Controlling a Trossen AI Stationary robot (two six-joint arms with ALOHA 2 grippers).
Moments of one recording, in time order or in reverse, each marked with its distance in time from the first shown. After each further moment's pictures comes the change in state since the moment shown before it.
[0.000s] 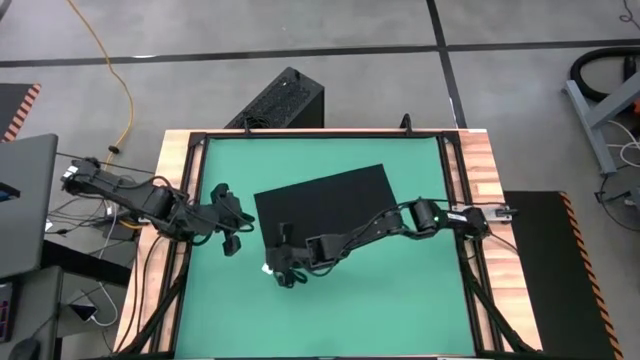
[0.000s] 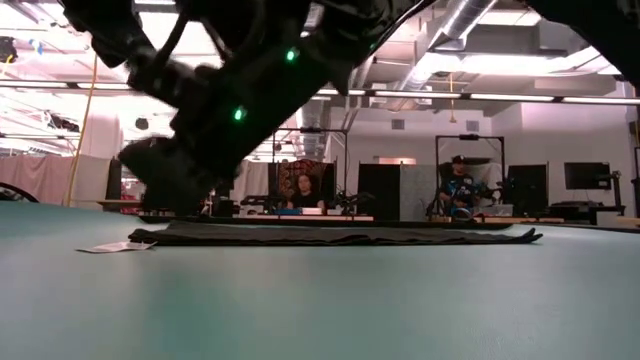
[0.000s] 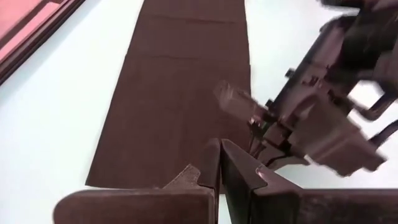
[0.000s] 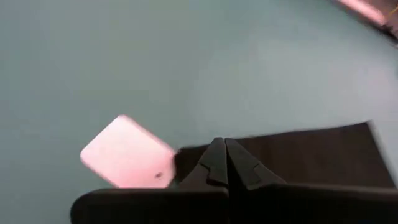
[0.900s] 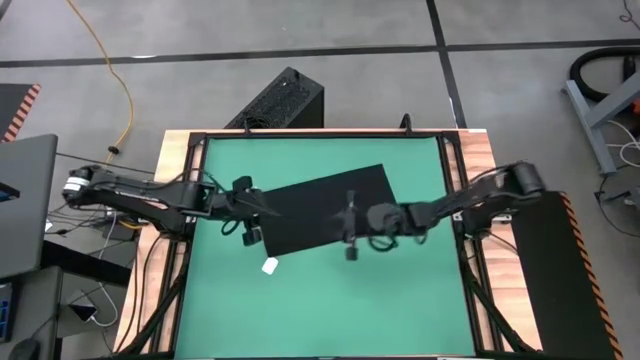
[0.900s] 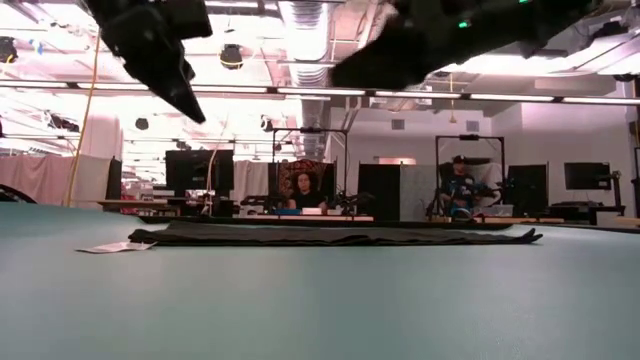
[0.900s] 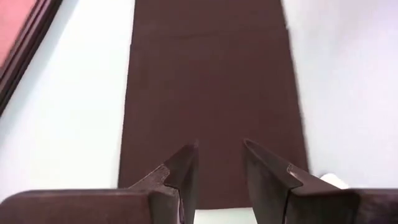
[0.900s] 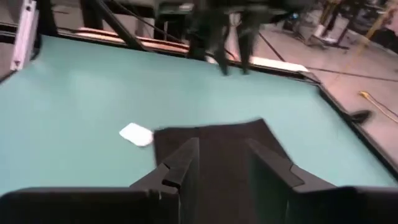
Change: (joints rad) left arm 0.261 0.212 0.000 0.119 0.177 0.304; right arm -0.058 -0.866 -1.035 0.576 -0.149 0.055
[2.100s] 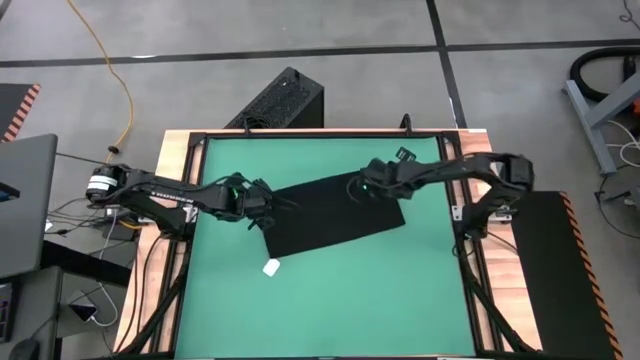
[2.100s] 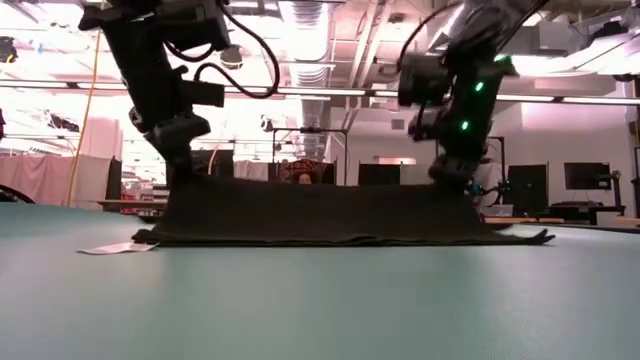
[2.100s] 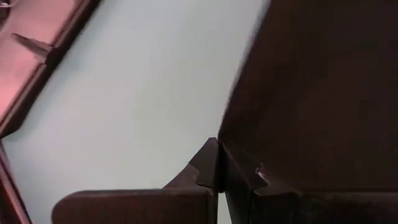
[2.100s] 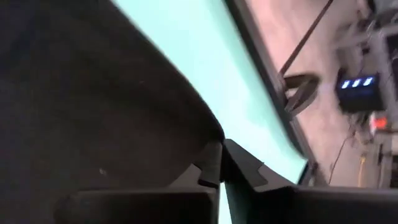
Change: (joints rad) left arm 0.093 0.296 0.003 -0.131 -0.306 -0.345; right arm -0.423 0.039 0.147 -1.225 0.516 0.362
